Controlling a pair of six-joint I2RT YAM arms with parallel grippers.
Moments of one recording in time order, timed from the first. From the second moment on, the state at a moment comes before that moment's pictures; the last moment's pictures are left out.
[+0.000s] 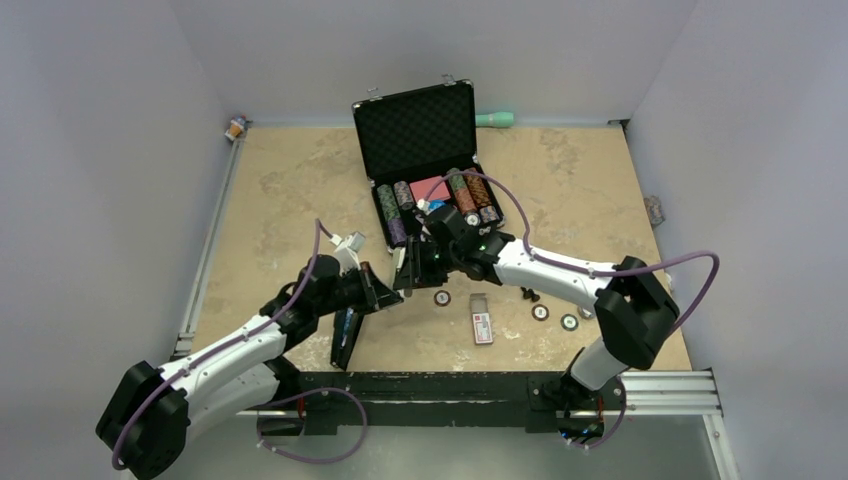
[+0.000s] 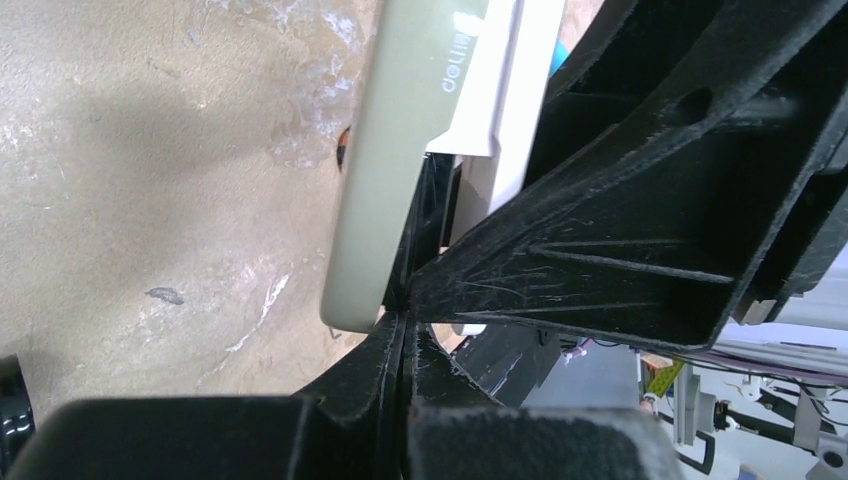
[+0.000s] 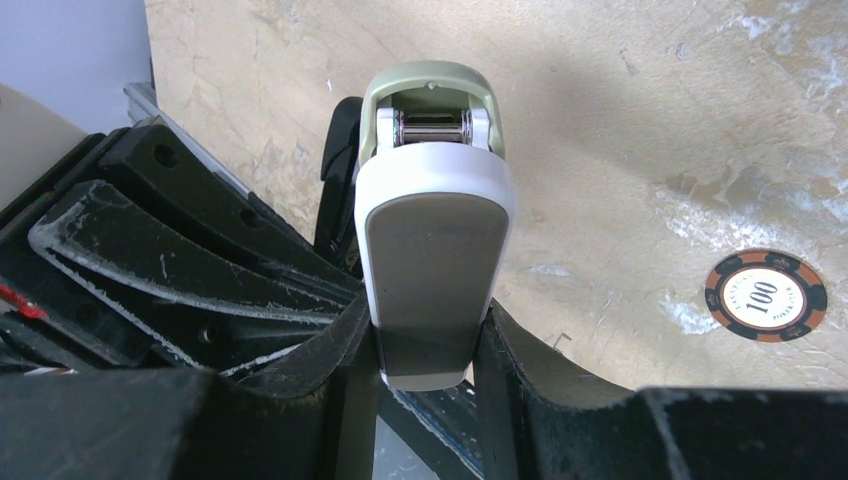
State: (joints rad) left arm -0.62 0.91 0.32 0.11 0.33 -0.90; right arm 0.88 1.58 1.07 -0.27 -0.26 0.81
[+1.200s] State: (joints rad) left arm -0.62 0.99 0.39 -0.06 0.14 -0.78; right arm 0.90 1.48 1.01 -0.39 -0.38 0.77
